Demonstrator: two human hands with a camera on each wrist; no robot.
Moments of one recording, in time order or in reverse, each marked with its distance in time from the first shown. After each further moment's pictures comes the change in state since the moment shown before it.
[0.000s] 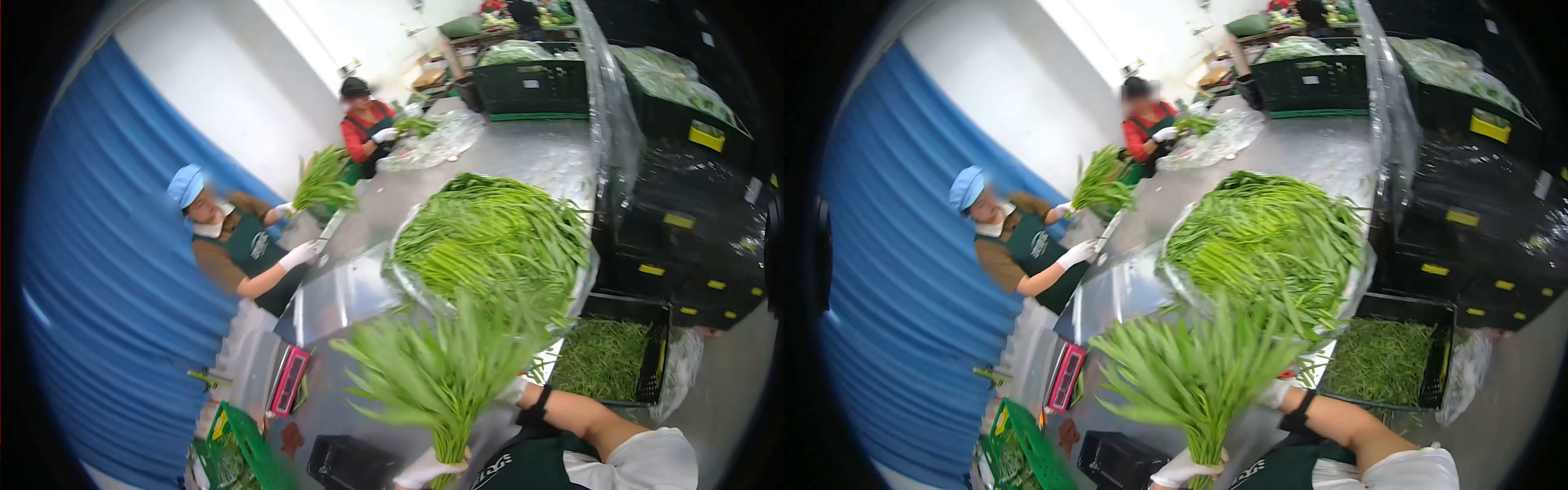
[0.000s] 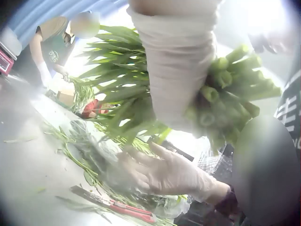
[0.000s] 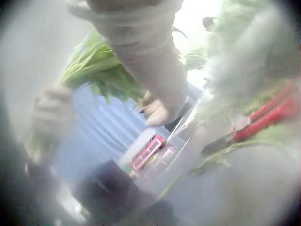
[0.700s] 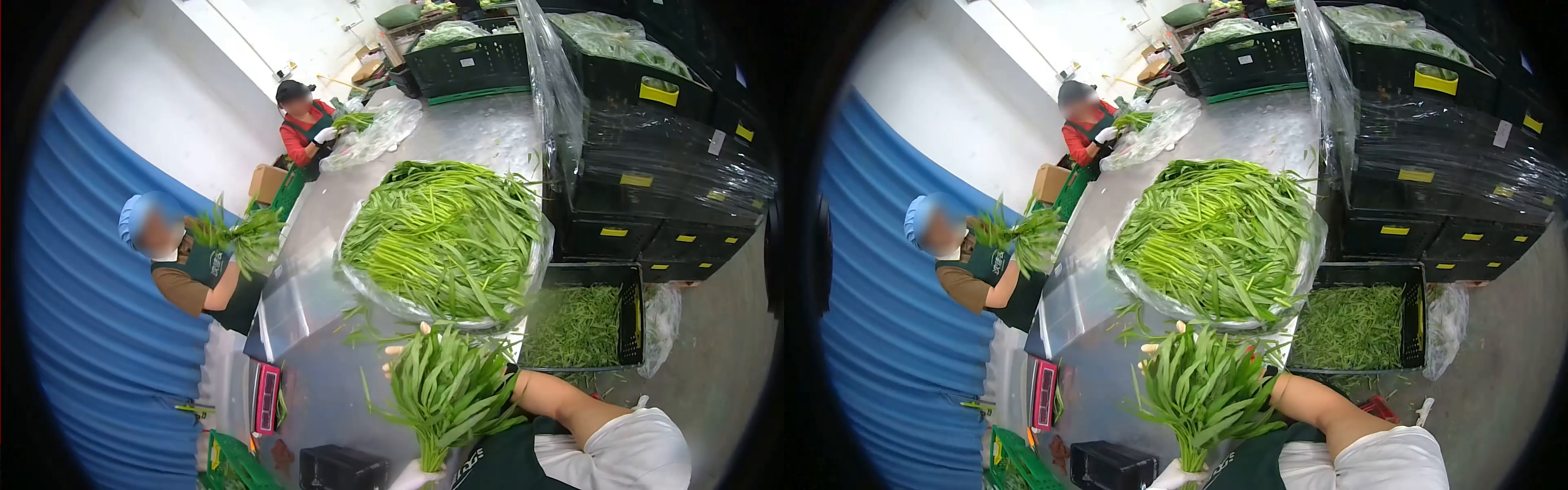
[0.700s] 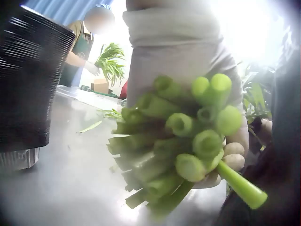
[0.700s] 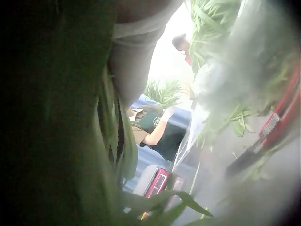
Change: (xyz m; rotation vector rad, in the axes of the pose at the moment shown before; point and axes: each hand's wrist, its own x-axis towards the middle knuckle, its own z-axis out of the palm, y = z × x) left_hand -0.012 -0.092 -0.037 0.348 0.242 -0.079; right_hand 0.044 -0.095 -0.037 1.741 -0.076 0.234
